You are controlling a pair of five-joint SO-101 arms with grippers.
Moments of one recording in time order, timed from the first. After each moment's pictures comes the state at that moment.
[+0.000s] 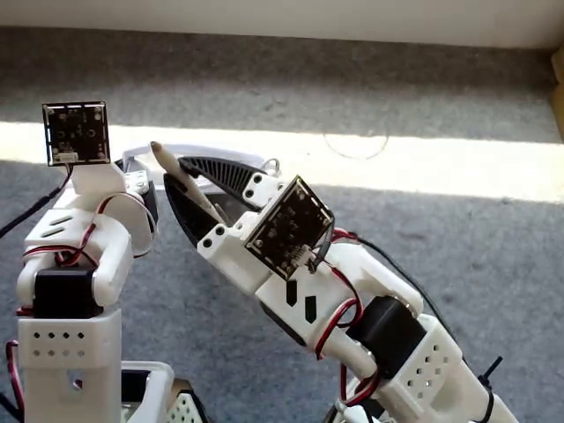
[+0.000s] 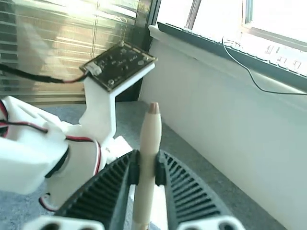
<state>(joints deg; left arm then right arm) -5.1 -48.3 38.7 60.4 8.5 -50.9 -53.7 27.3 32.3 15.3</state>
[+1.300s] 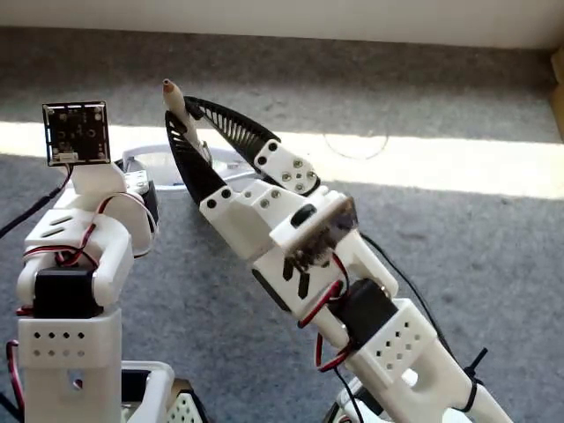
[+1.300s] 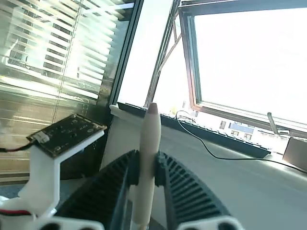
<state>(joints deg) -5.1 -48.3 38.7 60.4 8.5 -45.8 -50.0 37.1 -0.7 15.3</state>
